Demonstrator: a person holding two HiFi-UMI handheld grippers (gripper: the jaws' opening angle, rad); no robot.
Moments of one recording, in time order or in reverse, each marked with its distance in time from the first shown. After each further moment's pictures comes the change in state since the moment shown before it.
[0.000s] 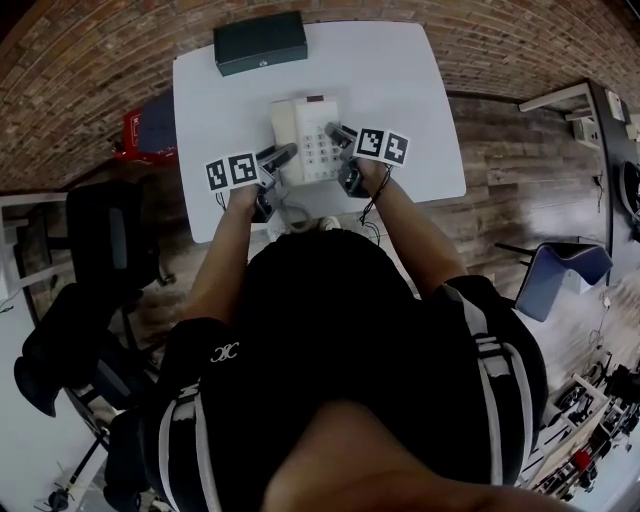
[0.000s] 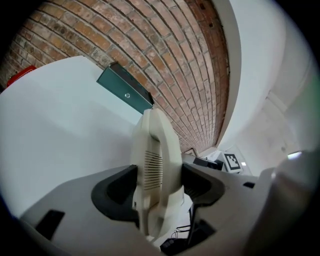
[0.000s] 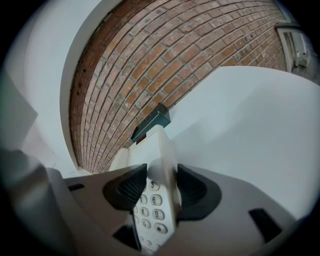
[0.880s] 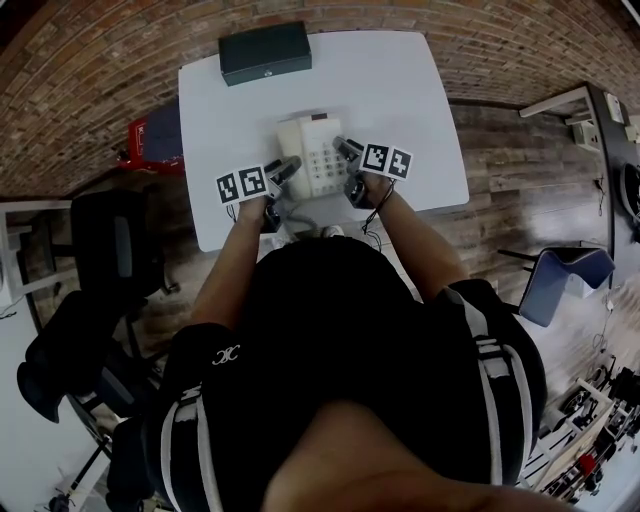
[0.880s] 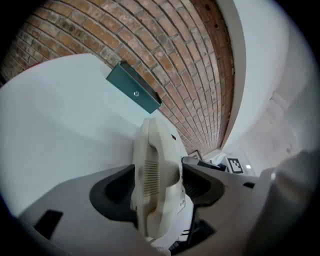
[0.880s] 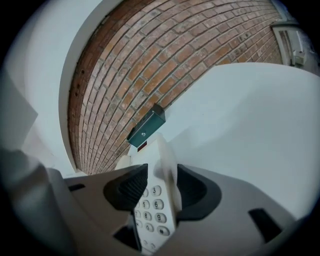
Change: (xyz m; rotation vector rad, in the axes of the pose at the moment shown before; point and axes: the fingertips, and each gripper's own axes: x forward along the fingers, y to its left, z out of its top) left arm 0.005 0.023 -0.012 -0.024 -0.012 0.041; right arm 0.005 -0.022 -0.012 0.009 -0.026 -0.008
